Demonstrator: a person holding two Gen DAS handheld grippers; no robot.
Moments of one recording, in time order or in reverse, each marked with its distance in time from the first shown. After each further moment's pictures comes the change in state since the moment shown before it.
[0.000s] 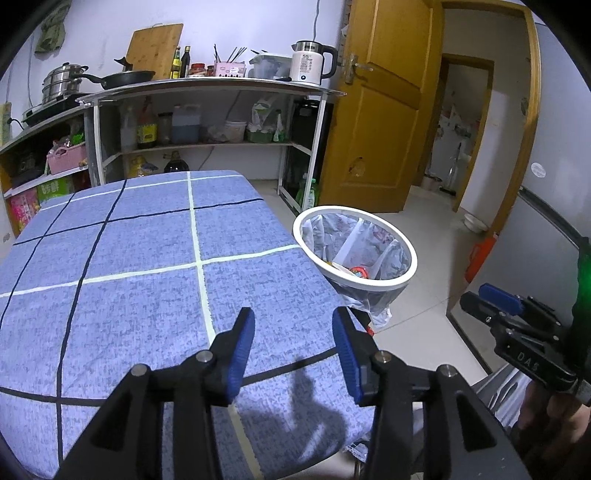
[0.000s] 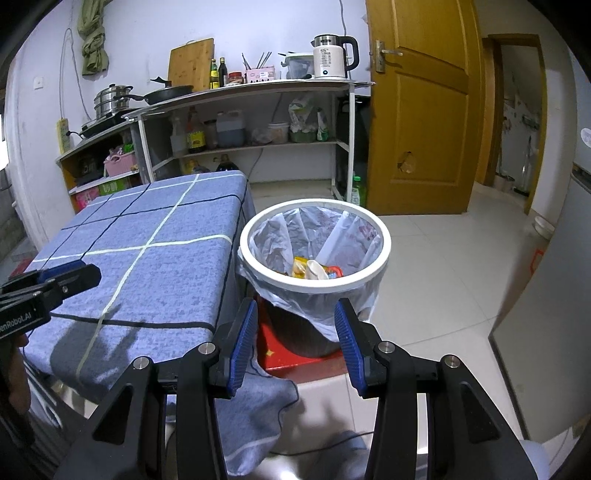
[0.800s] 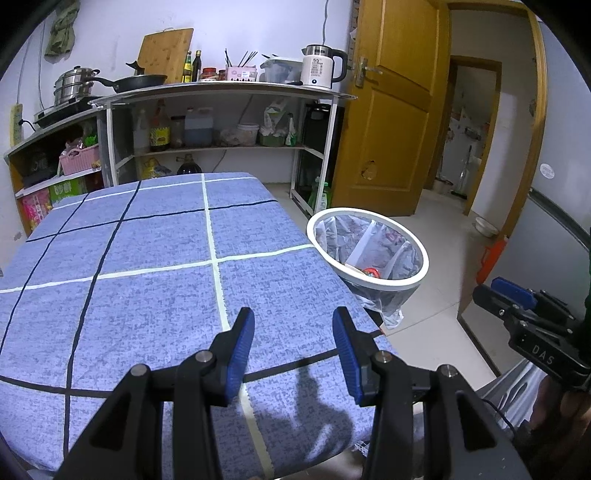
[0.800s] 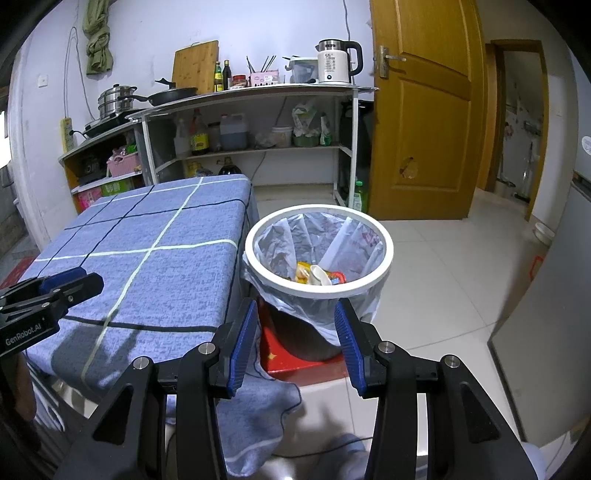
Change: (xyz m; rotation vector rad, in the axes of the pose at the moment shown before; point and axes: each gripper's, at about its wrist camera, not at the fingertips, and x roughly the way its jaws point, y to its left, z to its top) left arm -0.005 0.002 -0.008 -0.006 -0.015 0.049; right arm -0.007 0.005 0.003 -0.016 -0.007 0.005
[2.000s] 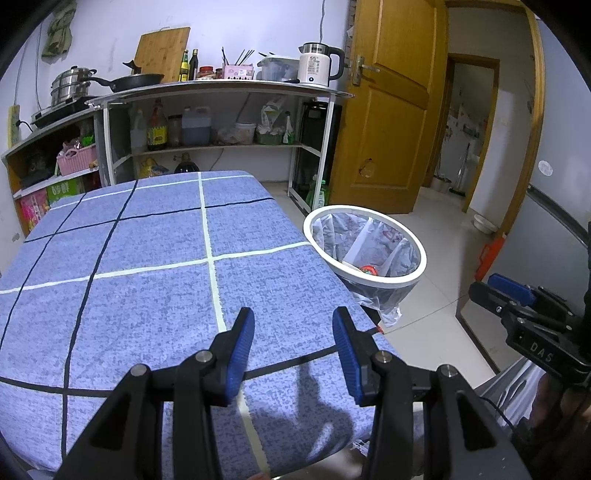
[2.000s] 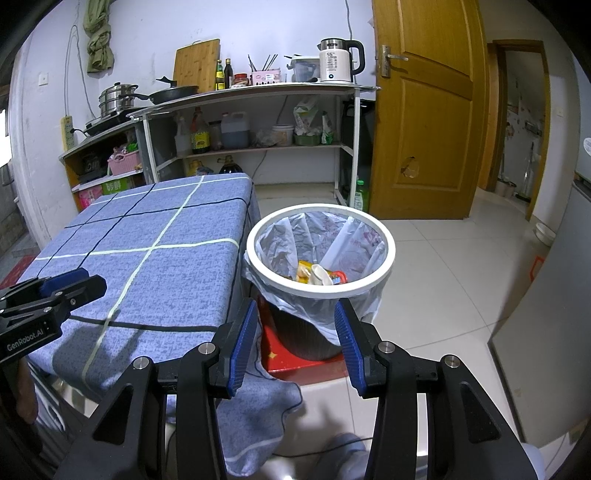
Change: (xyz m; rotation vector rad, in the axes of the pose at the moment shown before) left arm 0.002 -0.005 -0.001 0.000 0.007 -0.010; right arm 0.001 0.001 0.001 -0.002 0.001 0.000
